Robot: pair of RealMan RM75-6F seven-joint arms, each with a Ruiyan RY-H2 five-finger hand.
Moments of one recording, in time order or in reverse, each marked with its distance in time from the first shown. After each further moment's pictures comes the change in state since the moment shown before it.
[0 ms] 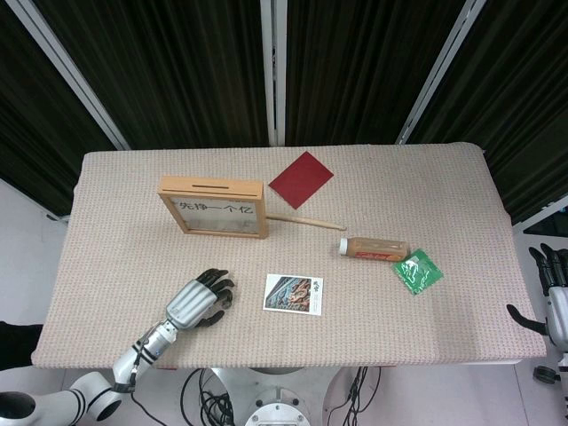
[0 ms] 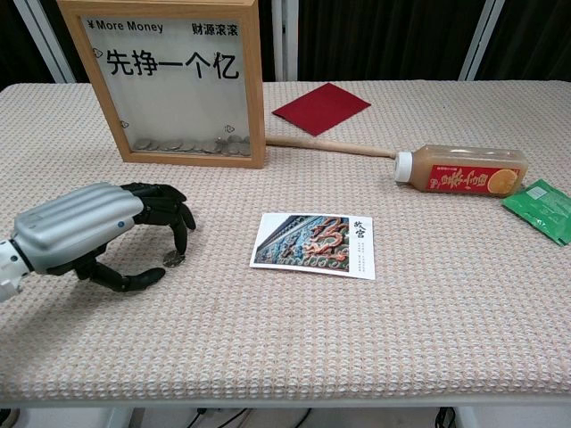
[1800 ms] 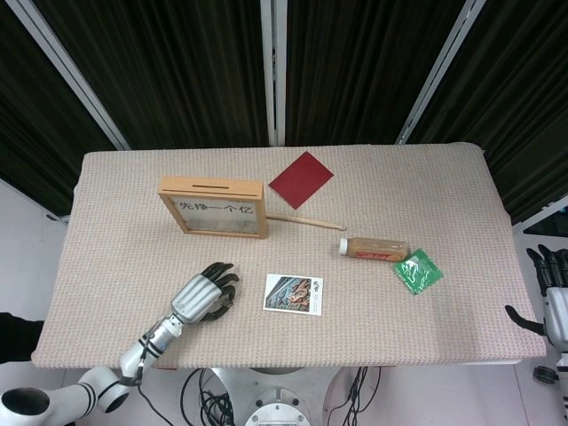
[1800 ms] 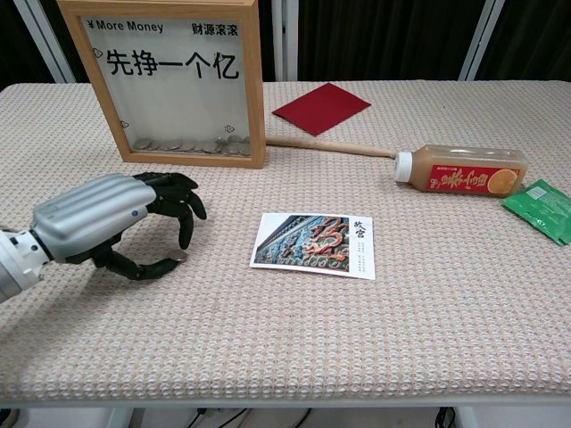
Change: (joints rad) left arm -0.026 -0.067 -0.016 0.107 0.003 0.033 -0.058; right arm 0.001 -0.009 -0.004 0.013 -0.001 -0.007 0.003
